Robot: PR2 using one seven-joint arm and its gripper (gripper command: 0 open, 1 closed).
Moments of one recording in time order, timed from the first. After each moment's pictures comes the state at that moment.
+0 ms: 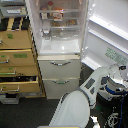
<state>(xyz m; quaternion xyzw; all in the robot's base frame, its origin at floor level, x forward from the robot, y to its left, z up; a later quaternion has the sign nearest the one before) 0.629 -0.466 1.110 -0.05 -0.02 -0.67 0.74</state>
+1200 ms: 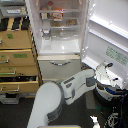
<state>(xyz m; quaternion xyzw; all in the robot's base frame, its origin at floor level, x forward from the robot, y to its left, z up) 0.643 -0.371 1.102 -0.04 -0.08 -0.61 0.79</state>
